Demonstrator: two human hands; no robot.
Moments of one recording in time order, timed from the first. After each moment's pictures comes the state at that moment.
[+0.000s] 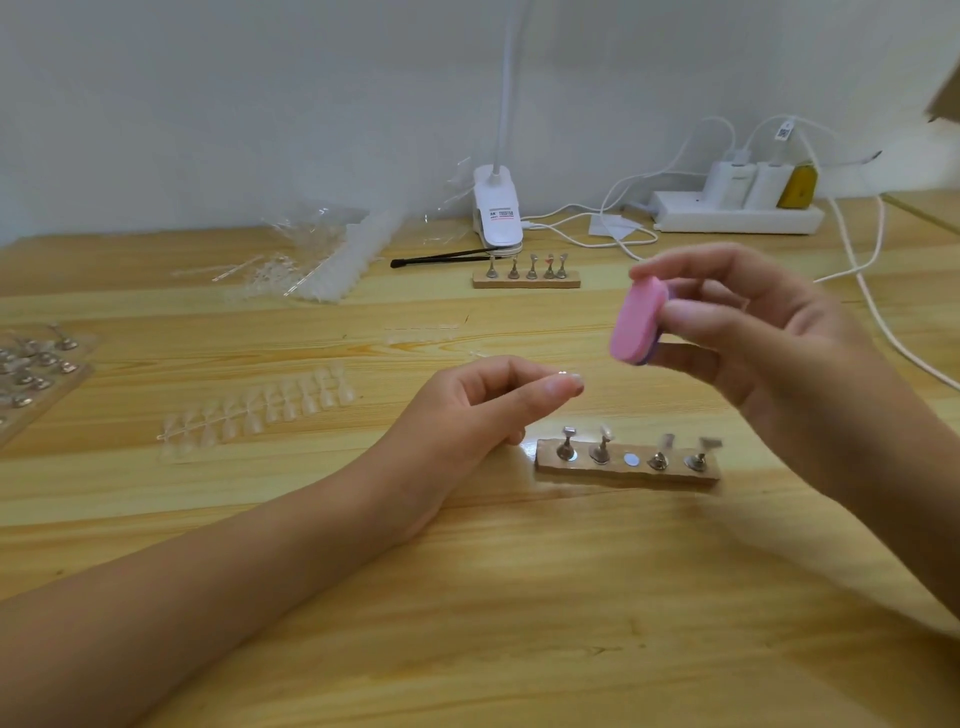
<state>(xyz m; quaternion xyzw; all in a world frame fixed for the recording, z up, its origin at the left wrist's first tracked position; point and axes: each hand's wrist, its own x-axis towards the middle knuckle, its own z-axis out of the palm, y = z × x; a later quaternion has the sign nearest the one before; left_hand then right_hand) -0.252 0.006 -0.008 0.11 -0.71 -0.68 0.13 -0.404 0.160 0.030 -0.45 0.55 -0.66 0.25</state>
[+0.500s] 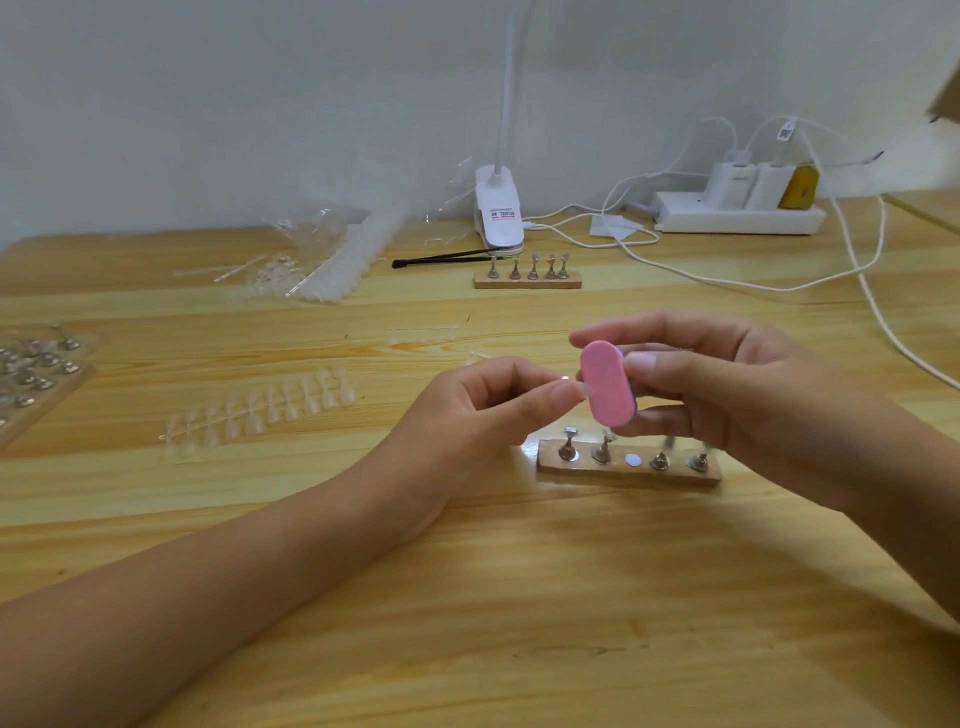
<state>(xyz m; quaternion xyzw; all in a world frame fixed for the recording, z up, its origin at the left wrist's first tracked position) -0.252 0.007 -0.009 0.10 -0.71 -0.68 0.14 -0.407 0.160 0.024 -0.46 0.57 -0.55 0.40</state>
